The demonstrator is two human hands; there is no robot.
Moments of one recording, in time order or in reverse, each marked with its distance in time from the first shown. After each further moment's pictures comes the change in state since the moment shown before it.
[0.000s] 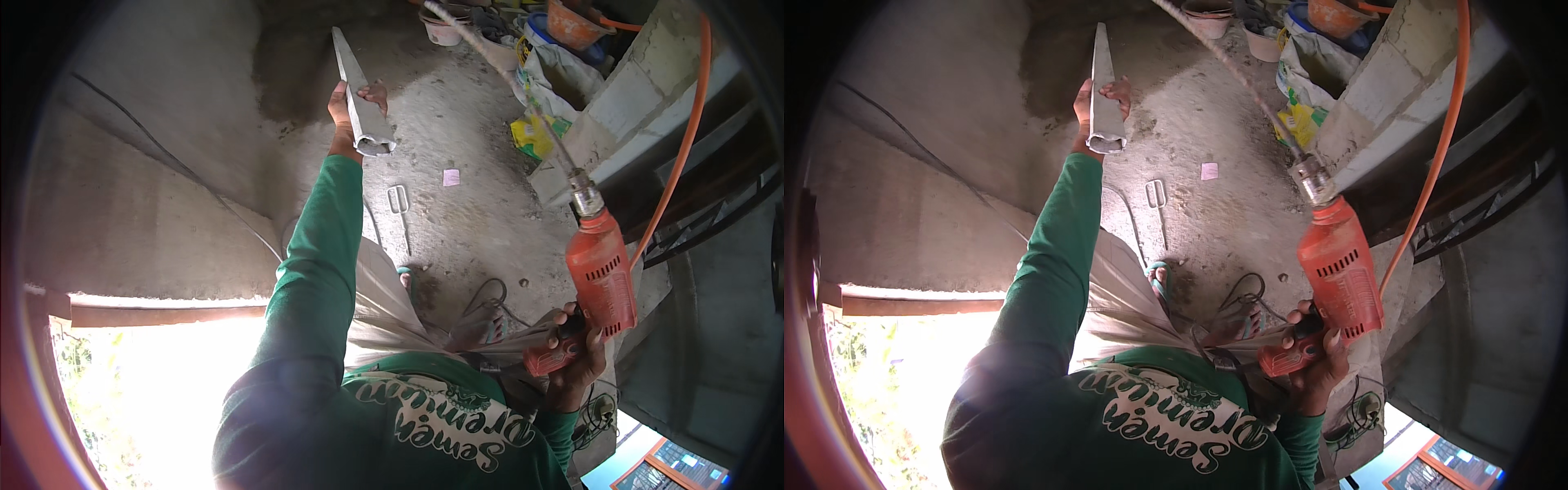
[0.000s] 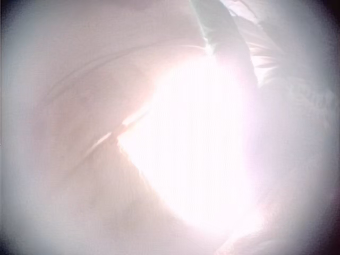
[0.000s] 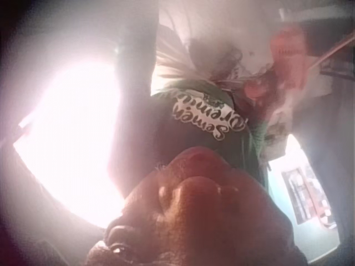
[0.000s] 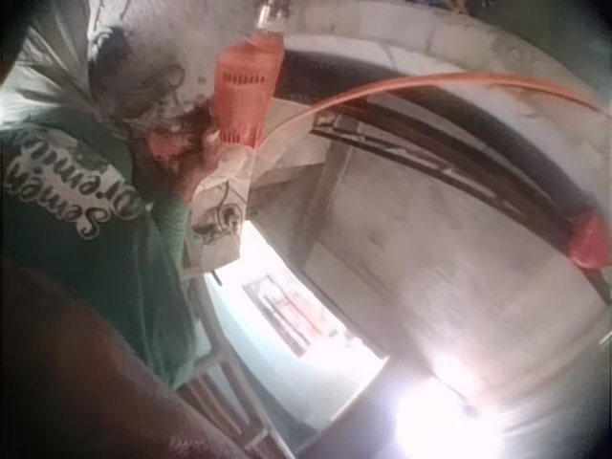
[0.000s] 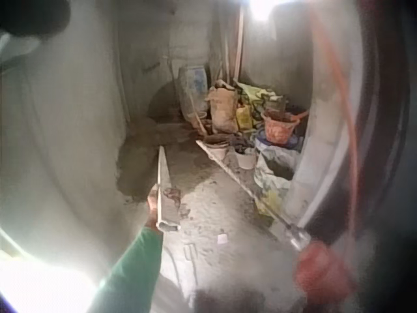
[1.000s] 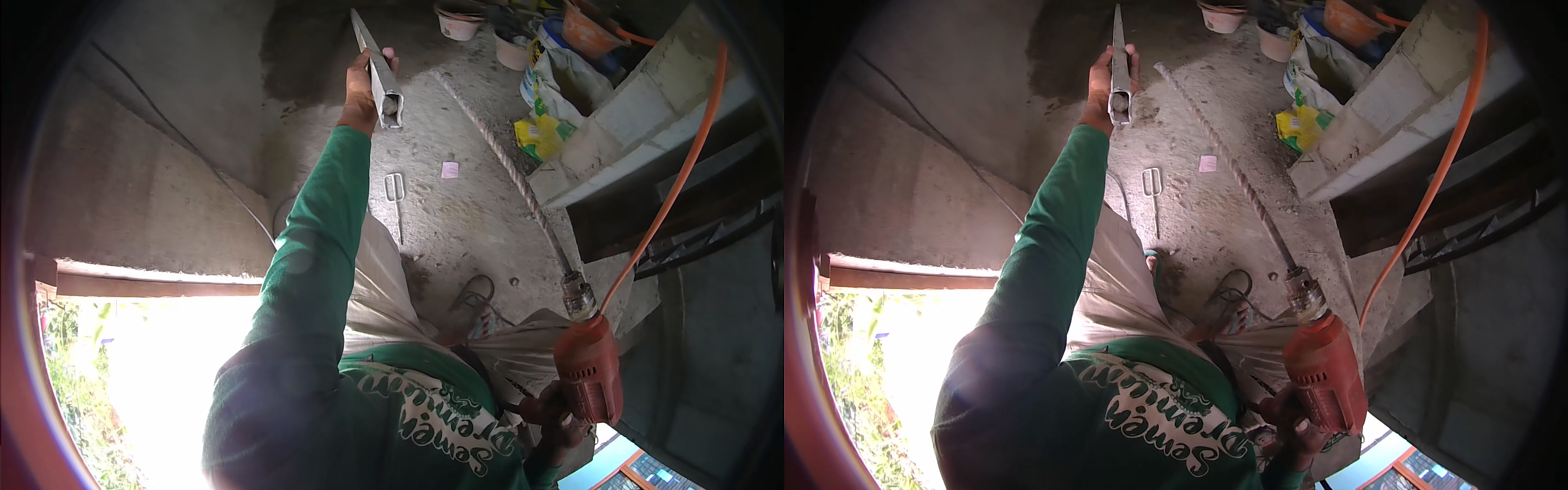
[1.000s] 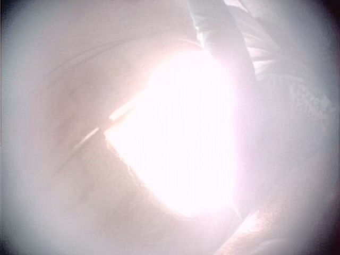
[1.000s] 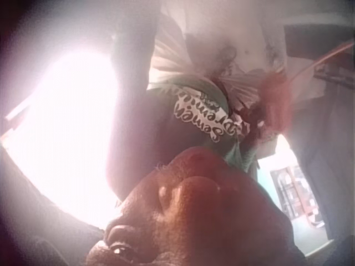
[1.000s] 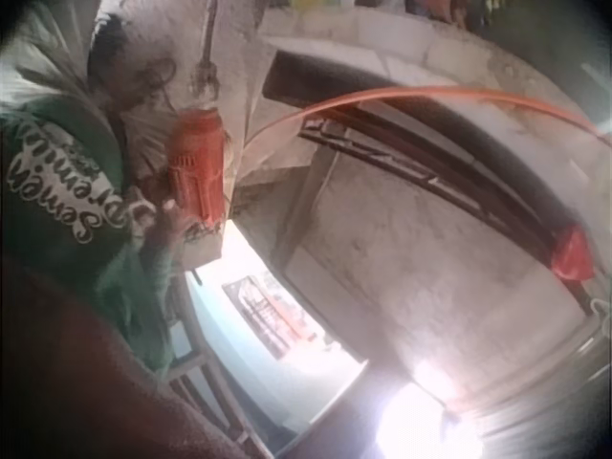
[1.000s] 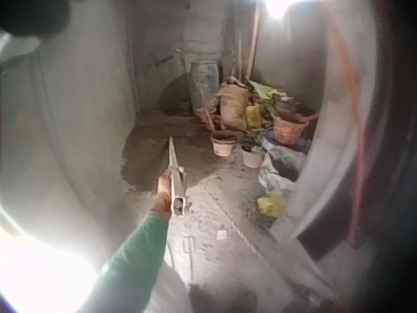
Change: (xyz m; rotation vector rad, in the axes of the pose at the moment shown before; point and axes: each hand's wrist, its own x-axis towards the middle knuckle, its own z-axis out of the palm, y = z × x) left_hand 0.028 -0.011 0.010 0.378 0.124 0.402; right_hand -0.107 -0.039 -0.053 -0.449 0.104 -0.014
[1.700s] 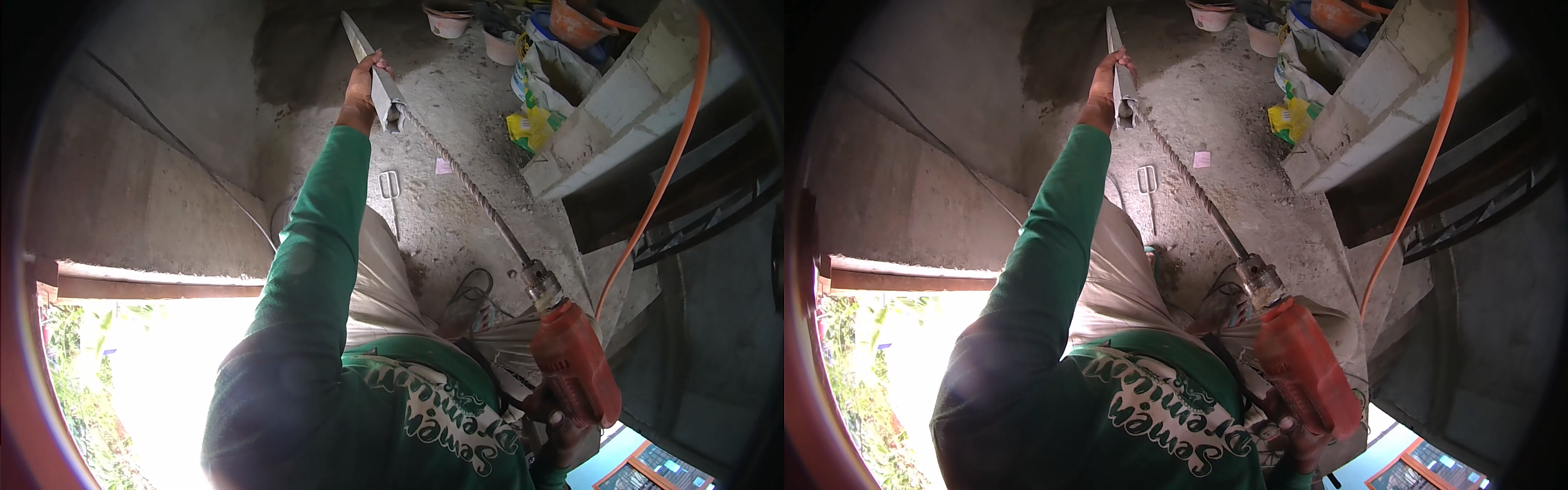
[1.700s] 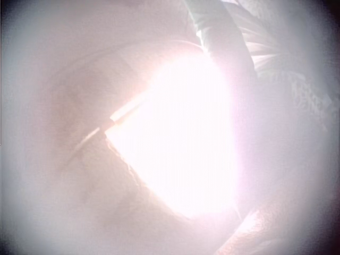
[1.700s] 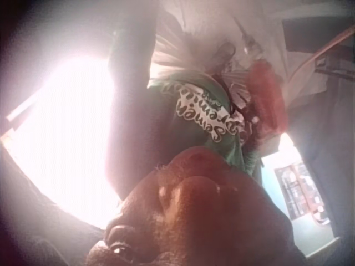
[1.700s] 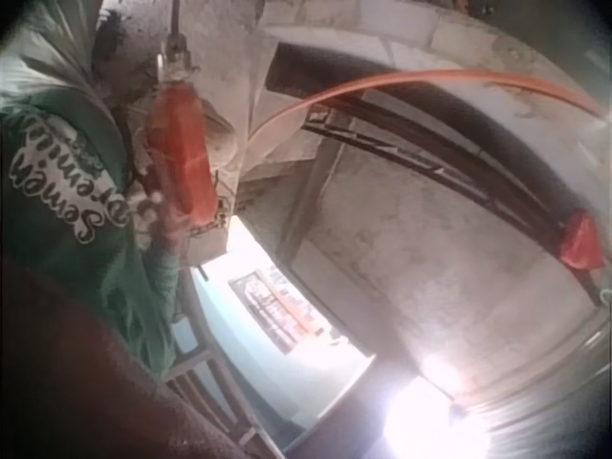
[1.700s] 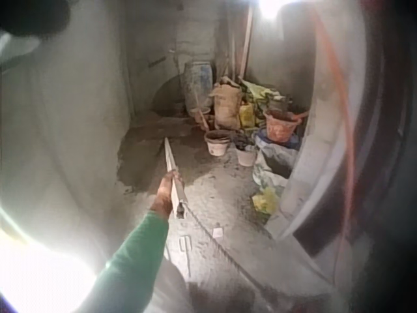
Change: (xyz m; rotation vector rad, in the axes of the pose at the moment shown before) left_hand 0.005 -0.009 -0.005 0.035 -0.057 -0.191; right_hand -0.011 -0.053 0.033 -0.204 -0.084 0.138
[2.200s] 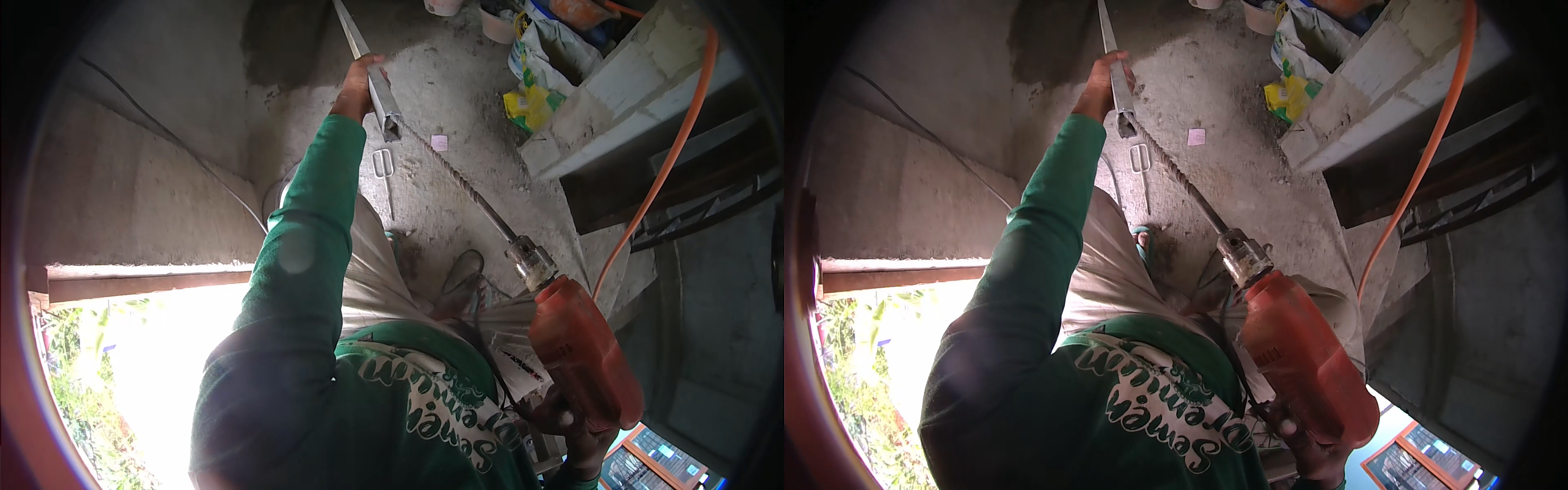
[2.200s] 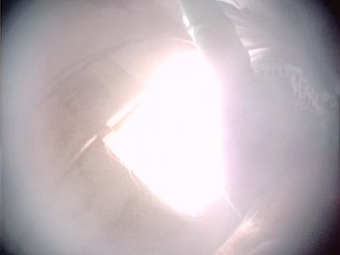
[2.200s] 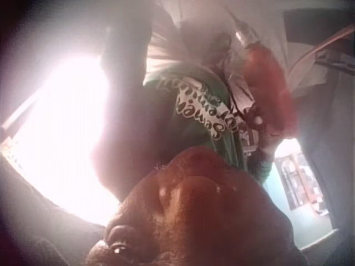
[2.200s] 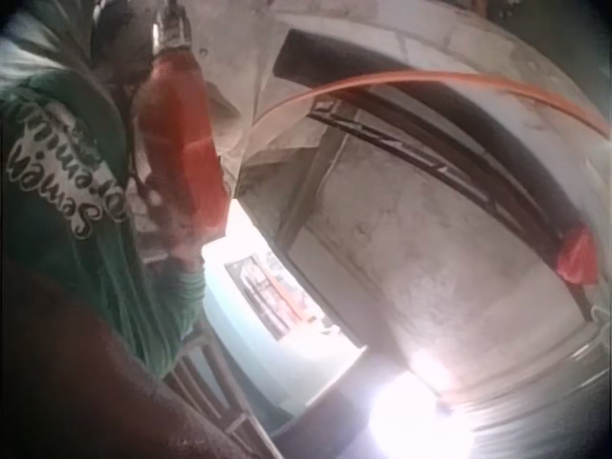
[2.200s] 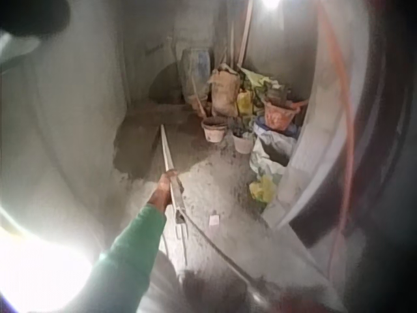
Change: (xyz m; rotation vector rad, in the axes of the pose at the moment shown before) left_hand -0.021 -0.022 -0.029 0.428 0.320 -0.150; right_hand -0.010 -0.059 0.002 -0.194 -0.046 0.079
